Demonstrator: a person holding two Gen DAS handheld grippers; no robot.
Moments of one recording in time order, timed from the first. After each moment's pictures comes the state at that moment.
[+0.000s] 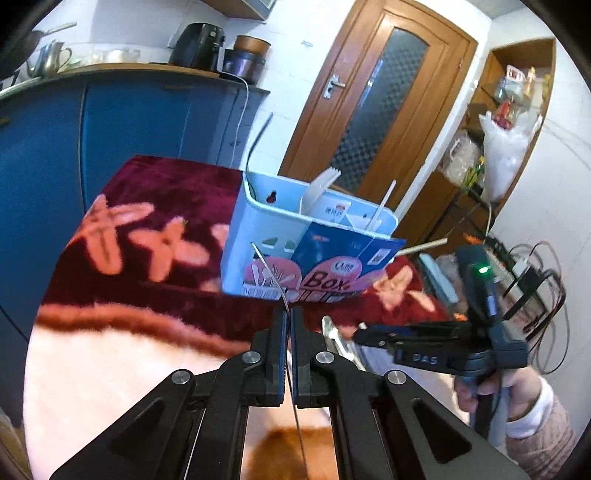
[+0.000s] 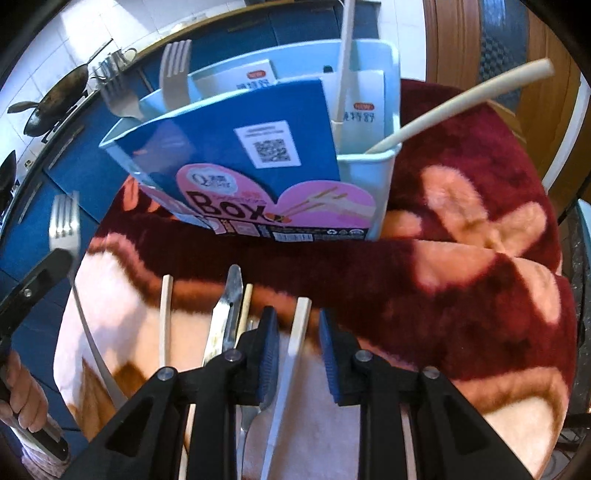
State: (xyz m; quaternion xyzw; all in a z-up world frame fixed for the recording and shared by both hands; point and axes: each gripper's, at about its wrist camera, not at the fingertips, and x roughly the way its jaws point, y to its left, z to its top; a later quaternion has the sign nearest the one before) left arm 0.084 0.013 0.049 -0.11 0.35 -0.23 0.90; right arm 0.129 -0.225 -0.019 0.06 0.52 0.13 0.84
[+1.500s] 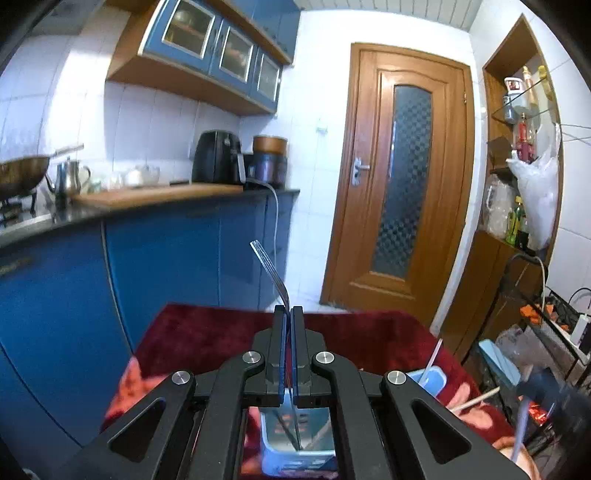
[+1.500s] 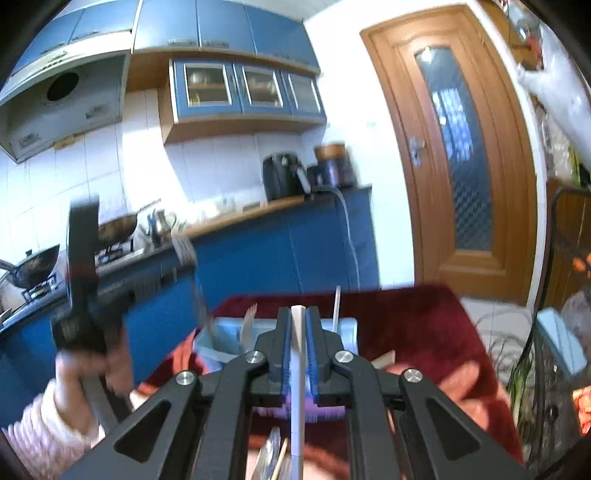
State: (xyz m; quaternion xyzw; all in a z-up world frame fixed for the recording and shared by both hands) left arm 0.163 -0.024 0.136 -0.04 0.17 -0.13 0.98; right arm 0.060 -0.251 0.106 0.09 0.13 0.11 0.98
